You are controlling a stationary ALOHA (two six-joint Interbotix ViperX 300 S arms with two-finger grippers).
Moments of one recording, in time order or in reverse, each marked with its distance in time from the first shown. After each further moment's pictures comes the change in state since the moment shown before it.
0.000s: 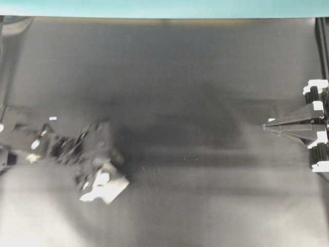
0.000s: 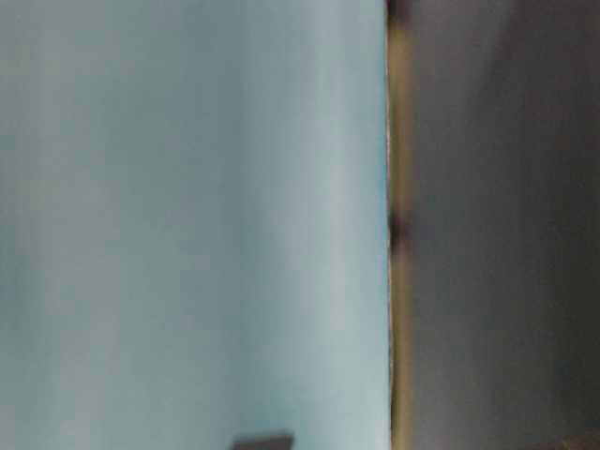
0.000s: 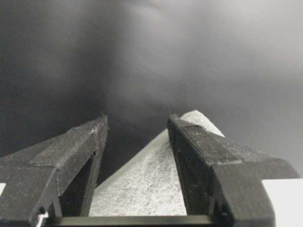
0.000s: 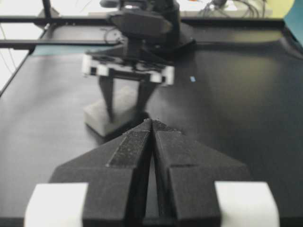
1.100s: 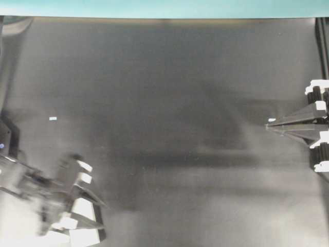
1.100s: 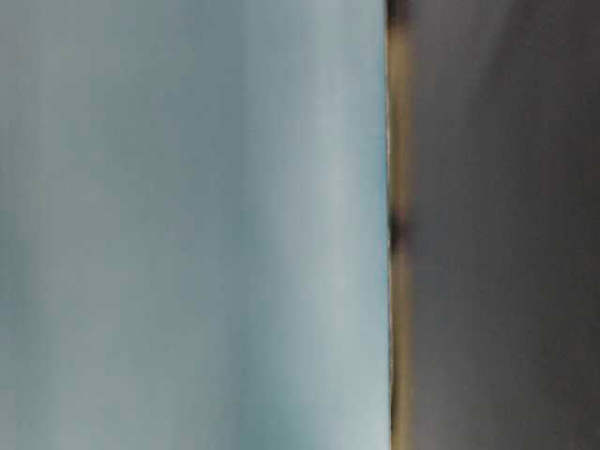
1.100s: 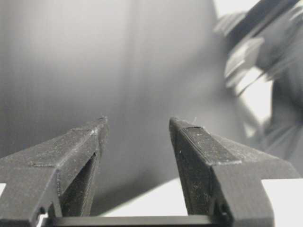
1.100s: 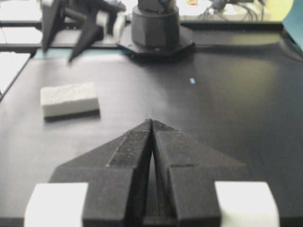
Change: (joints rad) left arm -0.222 -0.383 0.011 0.000 0.038 -0.046; right arm 0.000 -0.051 0.034 0.005 0.006 0.000
